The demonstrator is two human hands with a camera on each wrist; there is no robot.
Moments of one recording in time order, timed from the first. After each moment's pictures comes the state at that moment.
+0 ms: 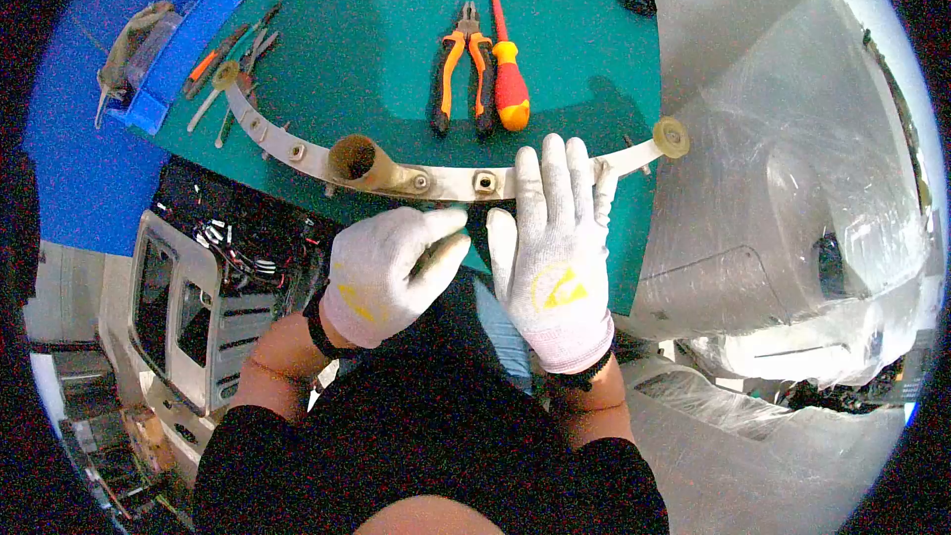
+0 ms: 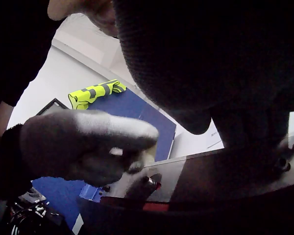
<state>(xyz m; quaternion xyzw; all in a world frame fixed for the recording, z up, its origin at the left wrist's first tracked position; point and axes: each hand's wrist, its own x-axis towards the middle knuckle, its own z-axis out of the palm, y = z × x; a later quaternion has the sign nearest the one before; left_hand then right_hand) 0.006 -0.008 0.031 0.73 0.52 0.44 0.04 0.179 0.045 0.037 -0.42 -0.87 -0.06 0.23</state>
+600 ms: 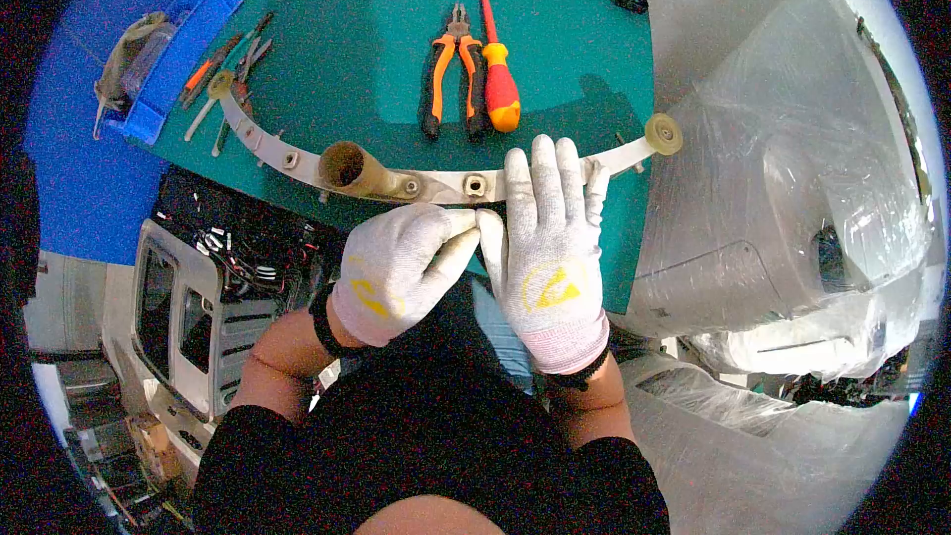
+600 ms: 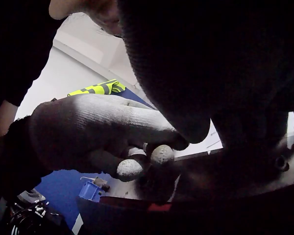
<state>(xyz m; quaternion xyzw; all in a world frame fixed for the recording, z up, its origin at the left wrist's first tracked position) 0.013 0.006 0.022 0.75 0.47 0.46 0.02 0.178 0.048 0.035 -0.43 -0.87 -0.07 0.23</state>
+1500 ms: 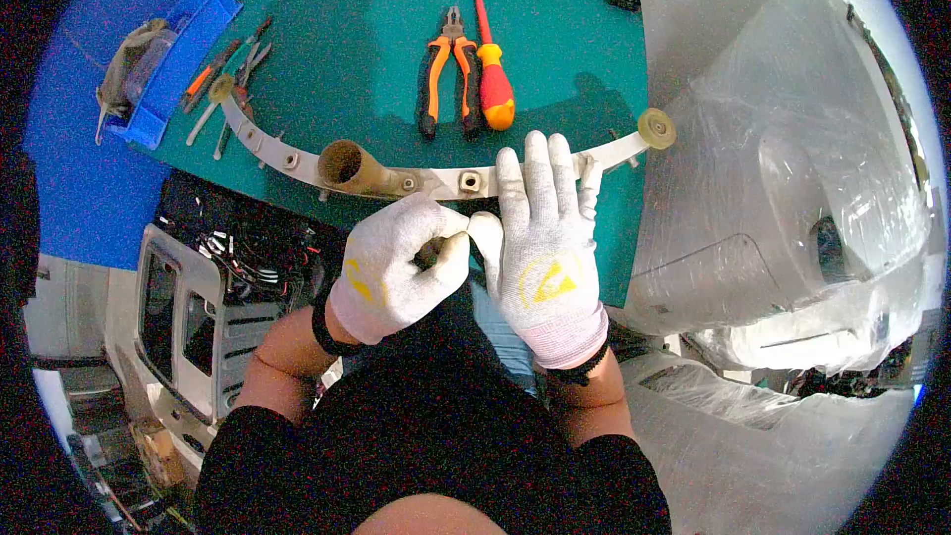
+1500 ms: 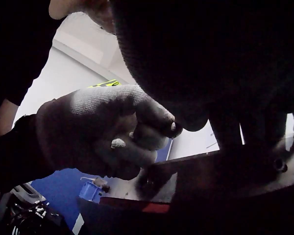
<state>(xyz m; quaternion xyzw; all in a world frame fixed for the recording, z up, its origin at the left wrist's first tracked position) 0.012 0.004 0.033 0.72 0.45 0.50 0.14 0.182 0.045 0.036 -0.42 -0.88 -0.05 0.22</state>
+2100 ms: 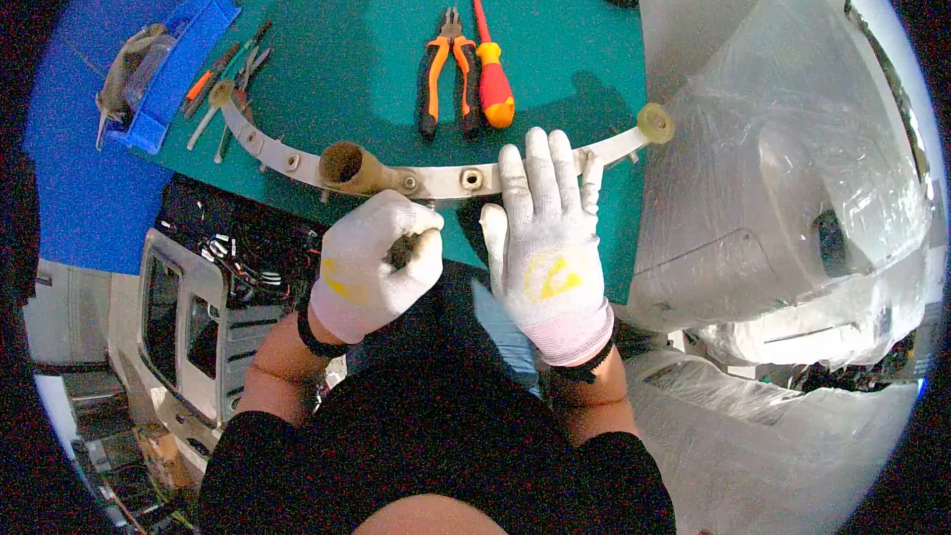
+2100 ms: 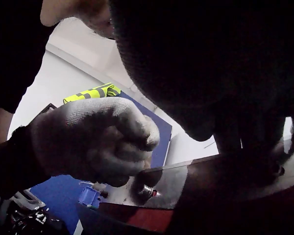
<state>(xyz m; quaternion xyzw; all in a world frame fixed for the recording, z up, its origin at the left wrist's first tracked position) -0.002 -0.006 0.035 0.72 0.49 0.48 0.12 0.181 0.045 0.039 -0.42 -0.88 -0.05 0.23</state>
